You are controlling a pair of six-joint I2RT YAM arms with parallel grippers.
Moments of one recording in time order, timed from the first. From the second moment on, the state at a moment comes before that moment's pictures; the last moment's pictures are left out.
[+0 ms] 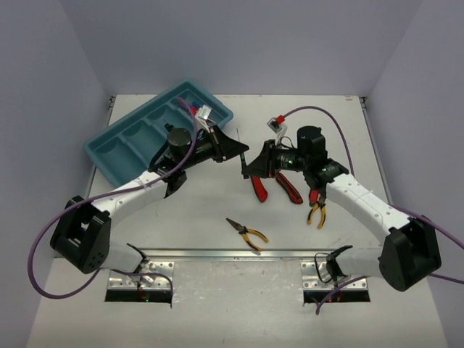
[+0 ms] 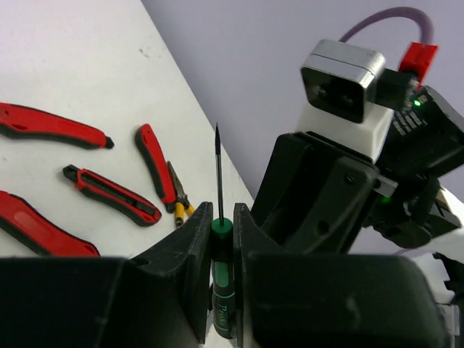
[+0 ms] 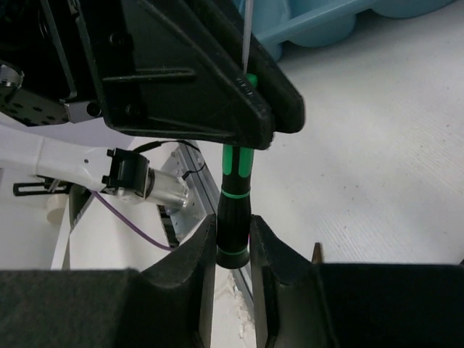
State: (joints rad) left arm -0.52 1.38 0.86 0.49 0.45 -0.91; right arm 0.46 1.27 0.85 0.07 -0.77 0.51
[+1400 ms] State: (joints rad) left arm -0.27 1.38 1.20 -0.22 -0.04 -0.75; right arm 0.38 1.79 1.10 -0.71 0.13 0.08
